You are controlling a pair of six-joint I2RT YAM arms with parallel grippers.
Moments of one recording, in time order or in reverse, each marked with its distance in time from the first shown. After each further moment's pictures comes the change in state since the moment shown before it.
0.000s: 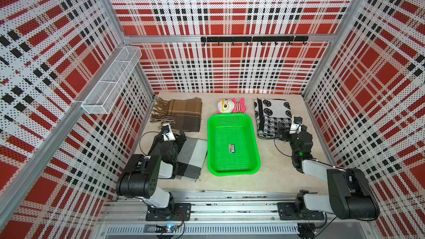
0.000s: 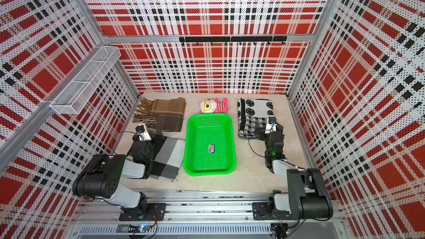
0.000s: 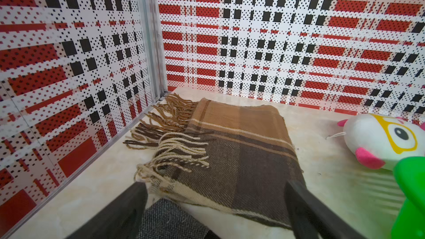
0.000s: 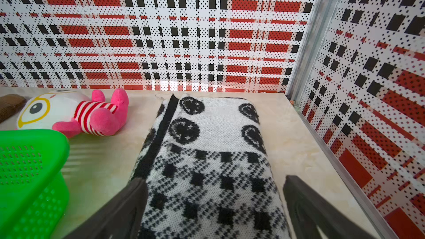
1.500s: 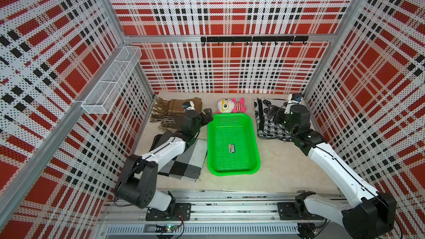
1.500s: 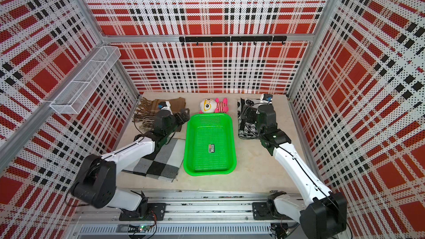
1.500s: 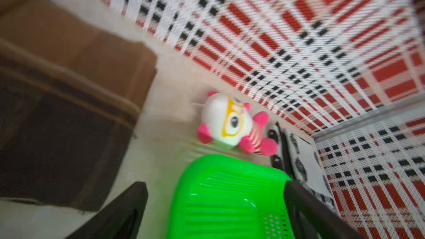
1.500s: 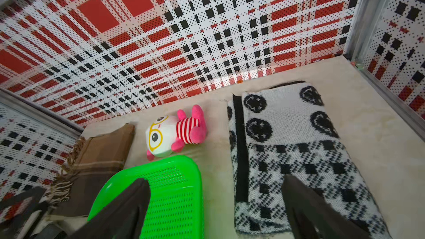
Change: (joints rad) left arm -0.458 -0.159 0.673 -1.068 -0.033 -0.592; right arm 0.322 -0.158 0.640 -1.055 0.166 0.463
